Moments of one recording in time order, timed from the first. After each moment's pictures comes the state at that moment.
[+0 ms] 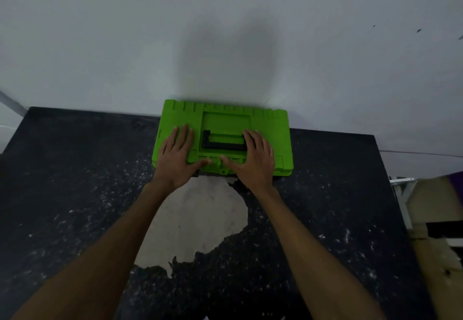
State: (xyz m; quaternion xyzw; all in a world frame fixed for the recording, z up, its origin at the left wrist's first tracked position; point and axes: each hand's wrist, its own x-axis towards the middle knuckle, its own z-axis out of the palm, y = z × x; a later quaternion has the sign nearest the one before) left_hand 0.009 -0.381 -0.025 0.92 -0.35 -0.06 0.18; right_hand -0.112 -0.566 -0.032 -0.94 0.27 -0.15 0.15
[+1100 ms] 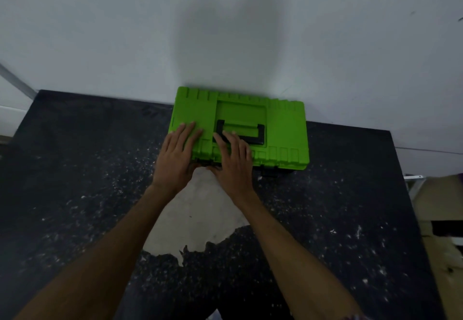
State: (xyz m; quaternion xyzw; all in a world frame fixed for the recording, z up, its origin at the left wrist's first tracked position) left_hand 0.007 -0.339 -0.043 0.90 -0.42 0.04 0.13; right_hand -0.090 -0.488 -0.065 -0.97 0.15 -0.16 0.07
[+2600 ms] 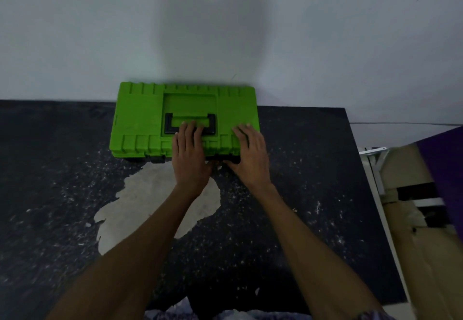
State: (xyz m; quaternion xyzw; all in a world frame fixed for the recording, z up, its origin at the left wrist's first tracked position) left_hand -0.090 -0.468 -0.044 0.93 -0.33 0.01 0.16; right_hand -0.185 -0.610 -0.051 -0.96 0.20 -0.15 0.13
